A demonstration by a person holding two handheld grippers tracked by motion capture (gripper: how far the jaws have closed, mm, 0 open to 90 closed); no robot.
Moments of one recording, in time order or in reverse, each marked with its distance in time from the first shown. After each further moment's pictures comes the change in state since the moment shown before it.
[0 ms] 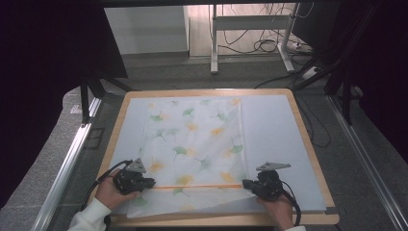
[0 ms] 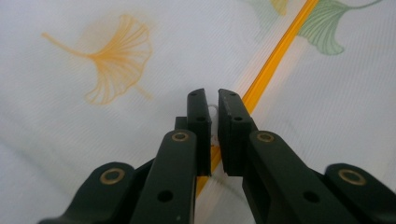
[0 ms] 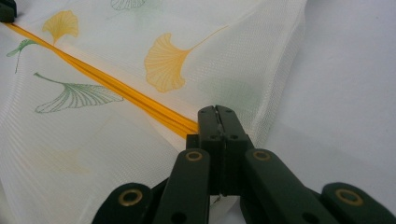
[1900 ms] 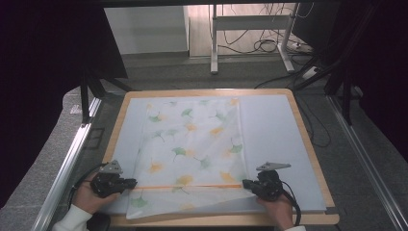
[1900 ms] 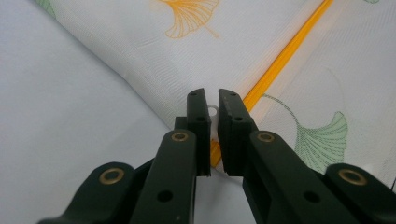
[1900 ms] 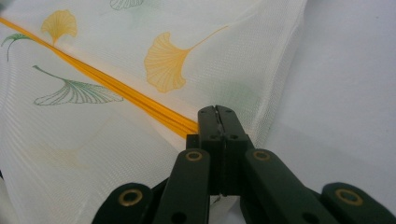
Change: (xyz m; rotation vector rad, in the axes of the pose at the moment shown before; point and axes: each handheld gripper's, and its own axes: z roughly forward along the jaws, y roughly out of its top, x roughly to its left) left arm 0.023 -0.045 -0.030 -0.062 0.028 -0.092; right arm 0.000 0.000 0.000 -0.001 0.000 0.003
